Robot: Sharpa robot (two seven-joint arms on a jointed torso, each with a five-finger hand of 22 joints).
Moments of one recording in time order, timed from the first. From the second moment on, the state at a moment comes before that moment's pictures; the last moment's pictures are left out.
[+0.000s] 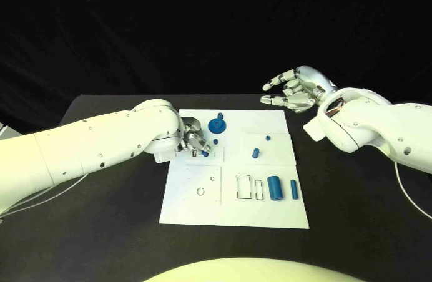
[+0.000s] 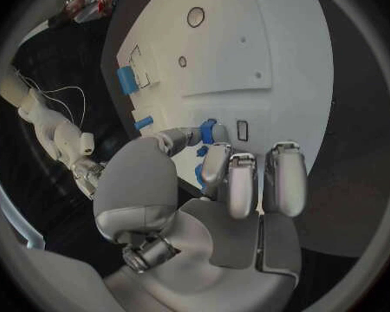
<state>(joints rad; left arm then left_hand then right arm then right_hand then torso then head) 1.30 -0.58 -0.10 1.36 -1.00 0.17 -0.58 1.01 -0.17 0.75 0.14 0.43 0.83 0.06 0.82 0.85 1.39 -0.04 1.31 1.12 1.47 -0.09 1.56 1.31 0.07 1.41 0.03 1.47 1.31 1.38 -0.91 -0.16 1.56 -0.79 -0.48 0.05 1.42 -0.14 0.06 0.28 0.21 0.89 0.16 0.16 0.38 1.47 0.08 1.48 1.31 1.47 0.00 1.55 1.31 0.07 1.42 0.11 1.24 1.31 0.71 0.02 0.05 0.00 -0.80</state>
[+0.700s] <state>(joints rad) 1.30 -0.58 -0.10 1.34 -1.00 0.19 -0.58 0.98 -0.18 0.69 0.10 0.41 0.88 0.02 0.80 0.86 1.39 -0.04 1.31 1.12 1.47 -0.09 1.56 1.31 0.07 1.42 0.02 1.47 1.31 1.38 -0.91 -0.16 1.56 -0.80 -0.48 0.05 1.42 -0.14 0.06 0.28 0.21 0.89 0.16 0.16 0.38 1.47 0.08 1.48 1.31 1.47 0.00 1.55 1.31 0.07 1.42 0.11 1.24 1.31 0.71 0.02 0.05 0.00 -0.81</state>
